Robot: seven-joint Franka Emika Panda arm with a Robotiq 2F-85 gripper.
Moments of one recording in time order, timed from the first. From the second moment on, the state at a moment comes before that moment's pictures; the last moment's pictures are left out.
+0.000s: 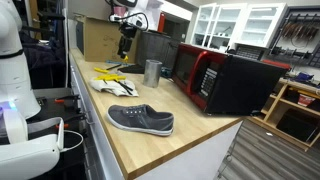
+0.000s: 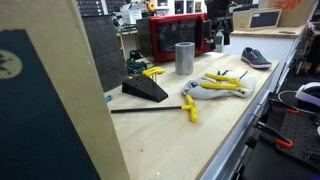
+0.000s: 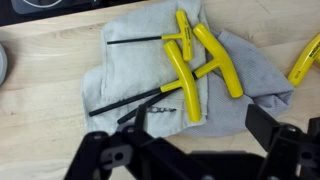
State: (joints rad) arm 0.01 -0.19 0.03 -2.33 0.04 1.93 0.18
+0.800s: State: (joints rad) arm 0.04 -0.14 0.07 -2.24 0.03 1.95 0.18
